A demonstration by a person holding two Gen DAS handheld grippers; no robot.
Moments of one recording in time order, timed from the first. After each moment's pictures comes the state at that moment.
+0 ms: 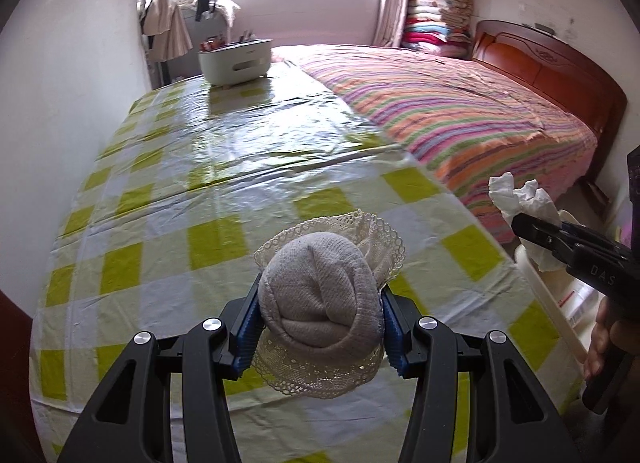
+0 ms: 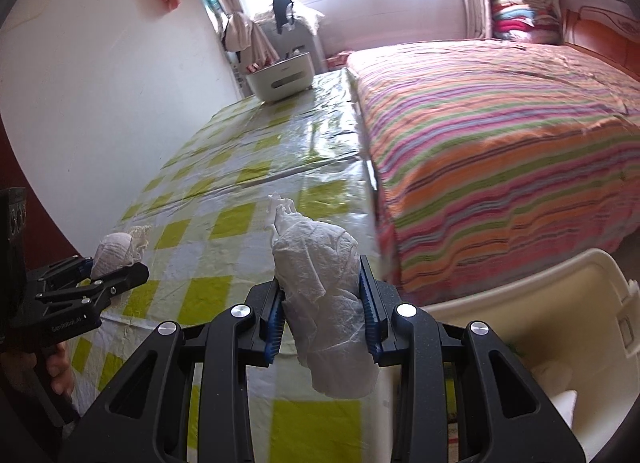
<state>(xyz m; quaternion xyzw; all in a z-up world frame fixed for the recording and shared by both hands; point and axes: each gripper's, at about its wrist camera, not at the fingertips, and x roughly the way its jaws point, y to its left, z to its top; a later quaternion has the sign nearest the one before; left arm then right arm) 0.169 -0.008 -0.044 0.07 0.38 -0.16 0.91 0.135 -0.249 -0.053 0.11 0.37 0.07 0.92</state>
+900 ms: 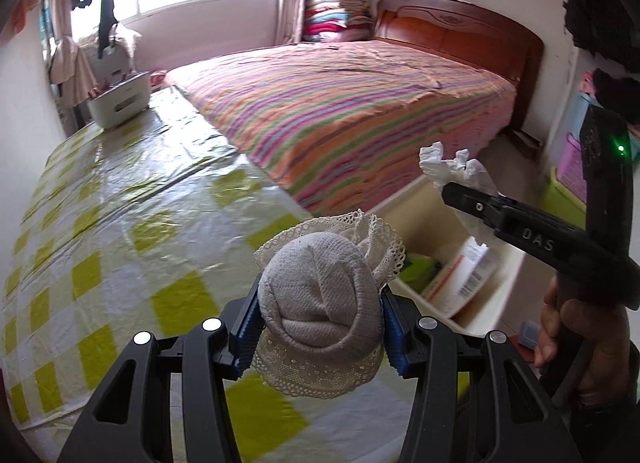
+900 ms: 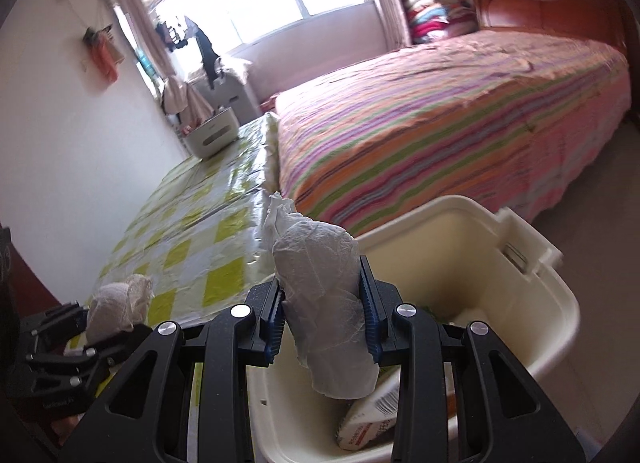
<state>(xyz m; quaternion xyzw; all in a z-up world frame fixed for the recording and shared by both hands) 0.095 -0.130 -0.032 0.12 0.37 -0.31 0.87 0.043 -0.348 -0.045 0.20 0.31 -0.05 0.93</state>
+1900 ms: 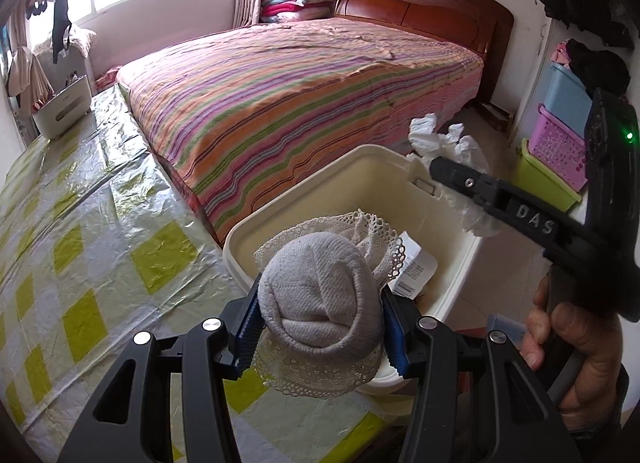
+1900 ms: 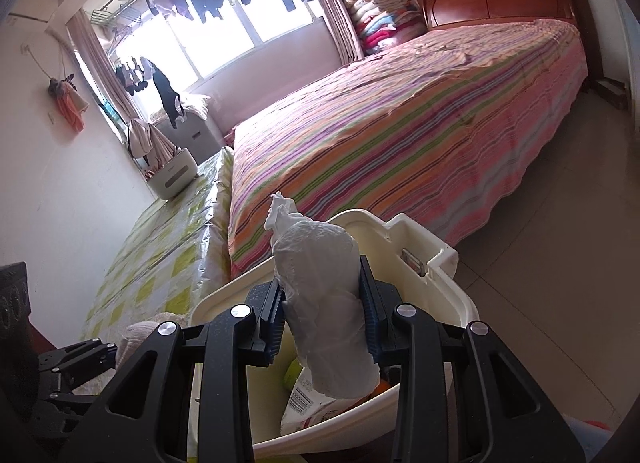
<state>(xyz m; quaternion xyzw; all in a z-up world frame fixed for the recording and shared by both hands) 0.078 -0.216 -0.053 0.15 0.39 -0.36 0.83 0.006 -0.403 -0.055 0.25 0.27 -0.11 0.92</state>
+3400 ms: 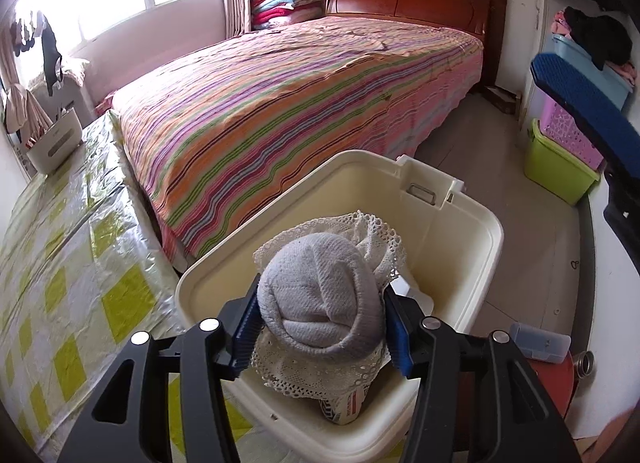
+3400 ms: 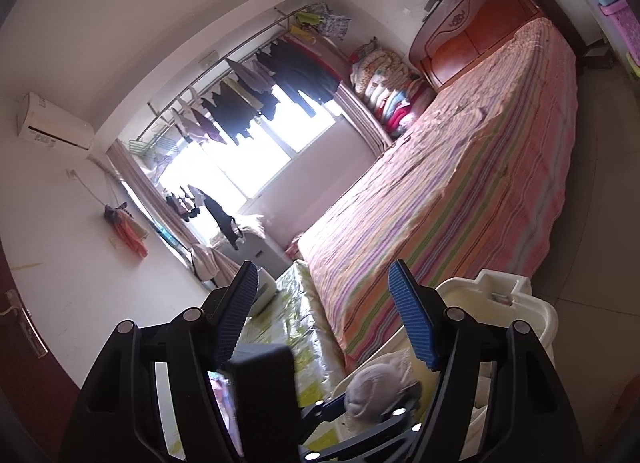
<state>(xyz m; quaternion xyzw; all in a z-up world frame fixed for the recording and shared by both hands) 0.077 -0.280 -0.068 0.20 0.37 -0.34 0.84 -0.029 -0.327 -0.017 0.36 0.04 -0.08 0.93</state>
